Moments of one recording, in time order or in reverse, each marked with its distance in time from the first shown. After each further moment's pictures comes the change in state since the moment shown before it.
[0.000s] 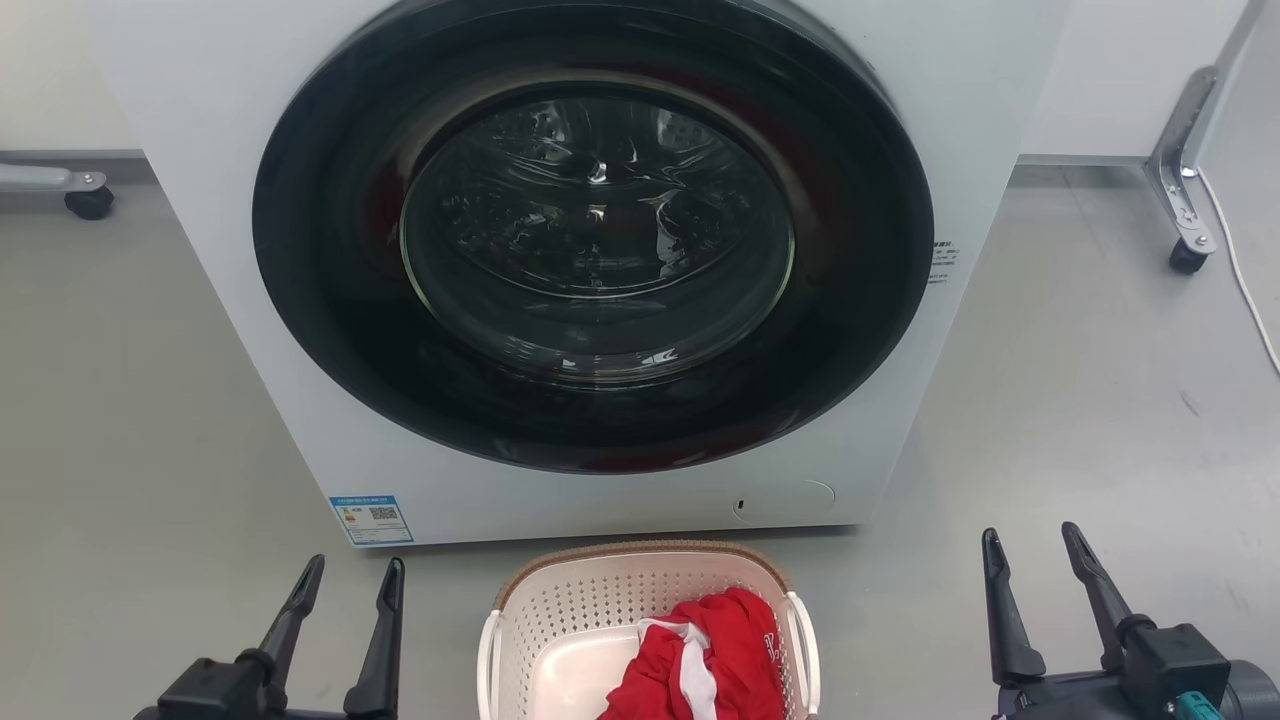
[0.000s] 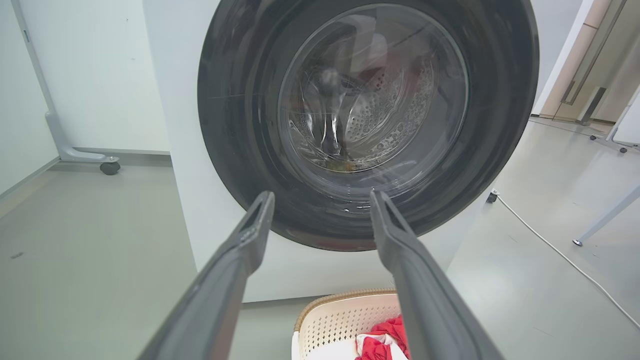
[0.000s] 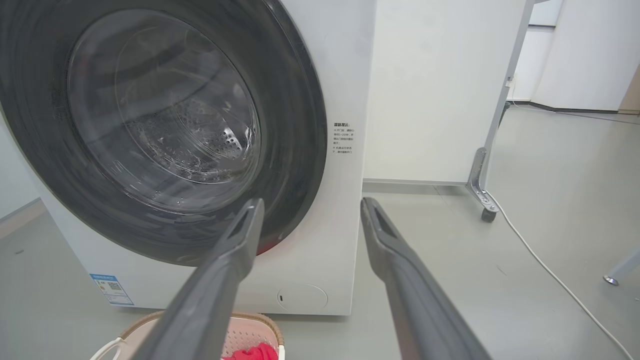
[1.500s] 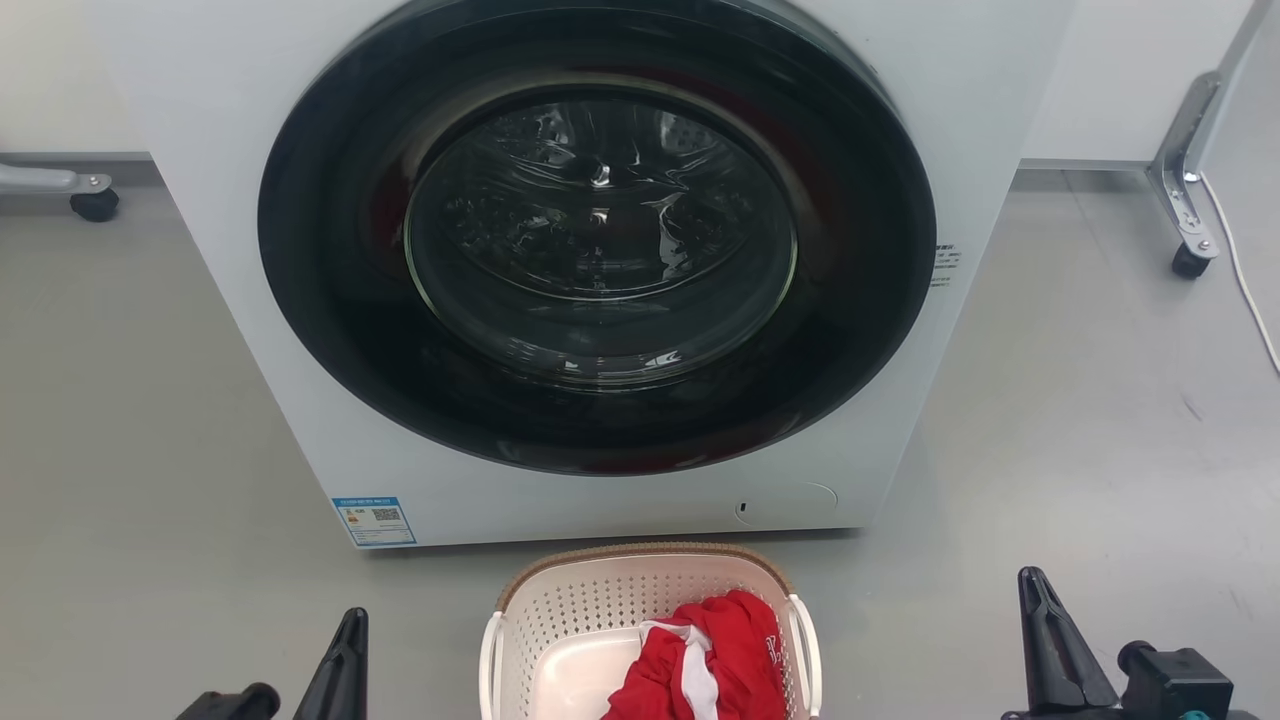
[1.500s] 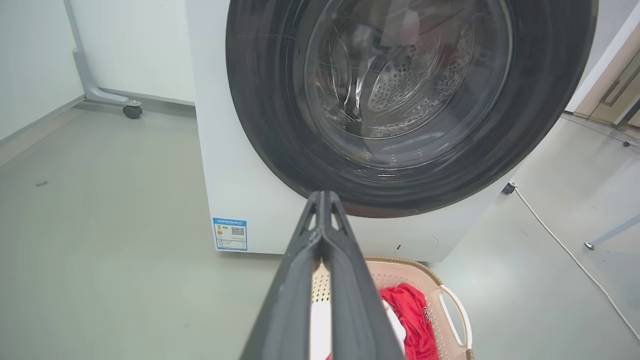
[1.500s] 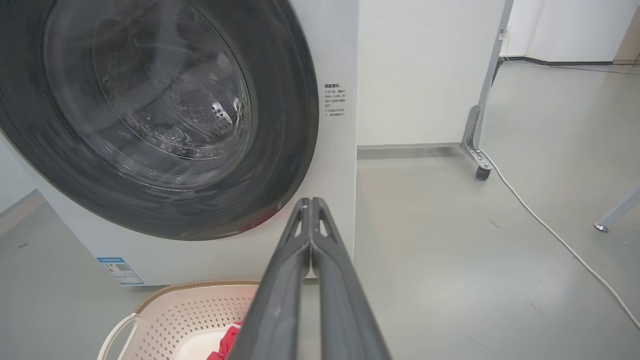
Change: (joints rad) left arm 0.100 -0.130 0.133 0.012 0.077 -0.018 0.092; right arm 0.096 0.087 -0.088 -0.088 -0.057 0.016 0.126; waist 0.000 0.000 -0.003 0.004
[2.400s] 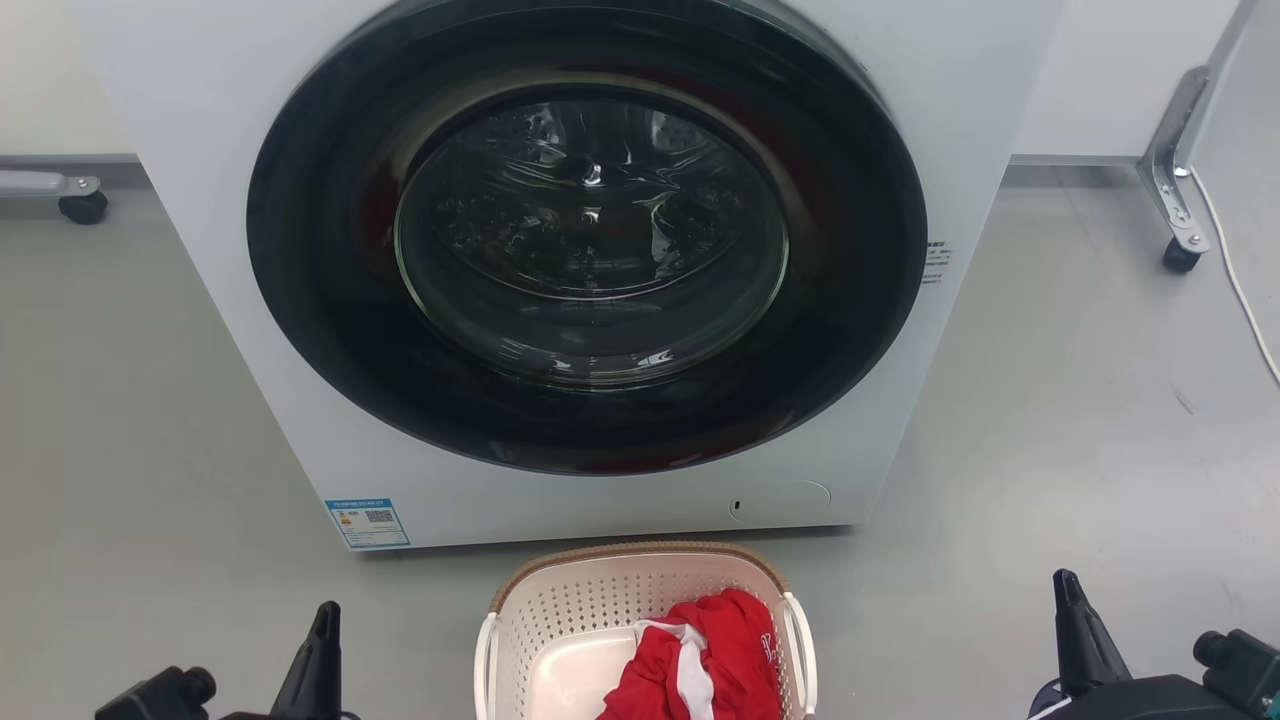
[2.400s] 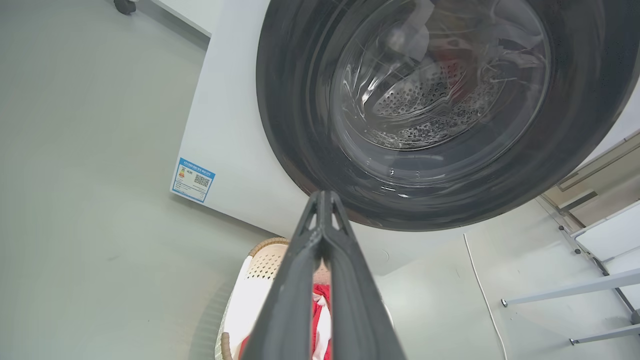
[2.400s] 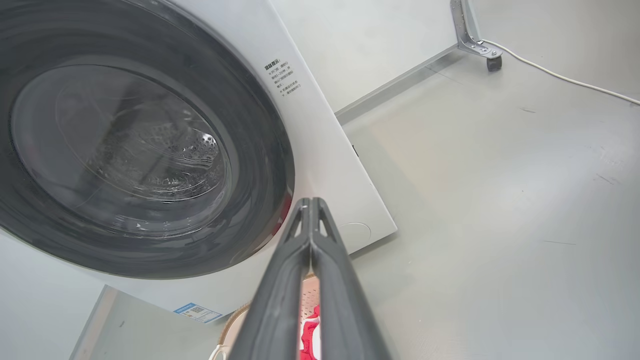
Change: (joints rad) left arm -0.040 -0.058 0.111 0.067 -0.349 -0.063 0.092; right arm -0.049 0.025 -0.094 0.080 0.451 0.067 0.082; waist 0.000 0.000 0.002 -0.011
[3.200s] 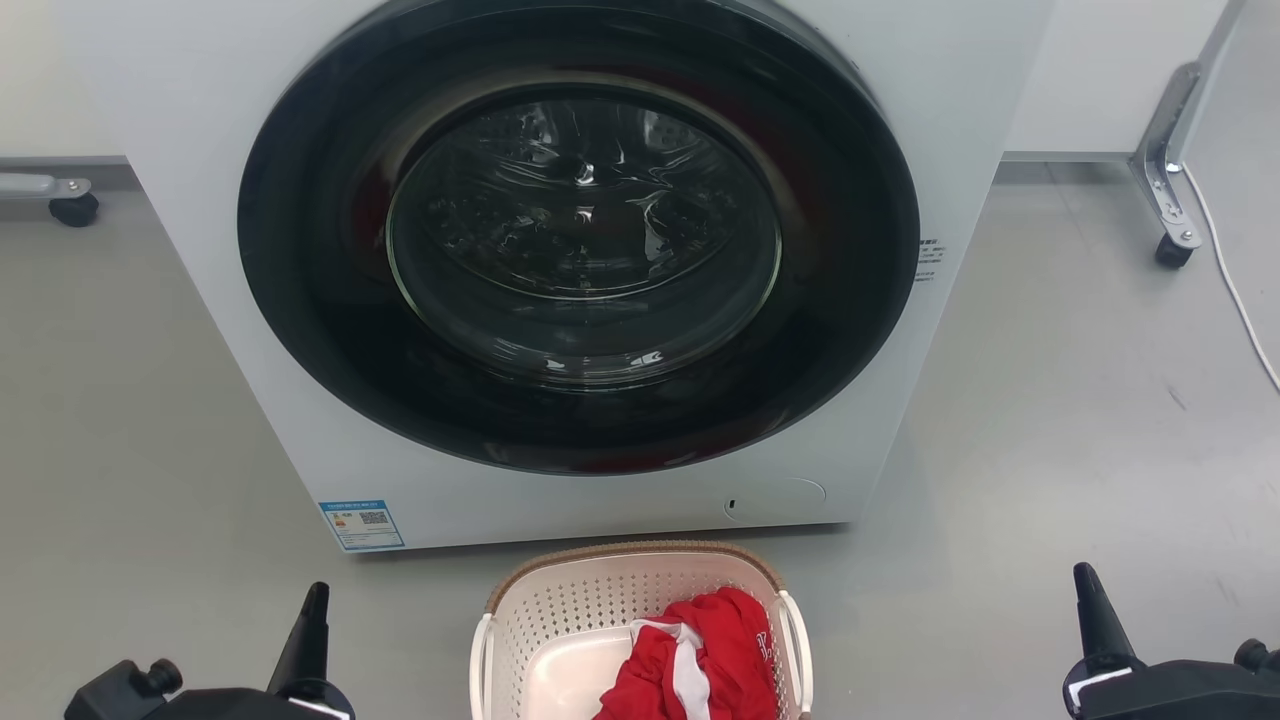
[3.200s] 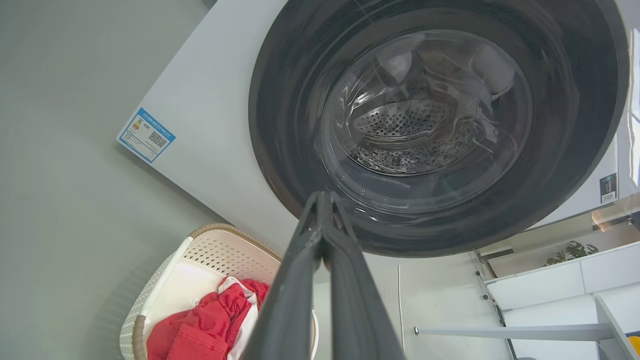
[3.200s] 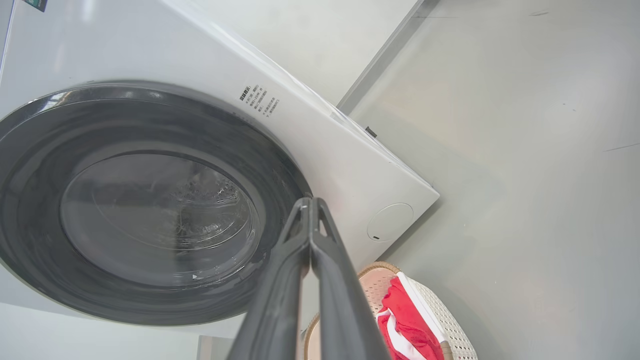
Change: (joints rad) left arm -0.048 -0.050 0.088 0.058 -0.266 -0.061 0.066; right arm -0.046 0.018 -0.075 0.067 0.348 0.060 0.060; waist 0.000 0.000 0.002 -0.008
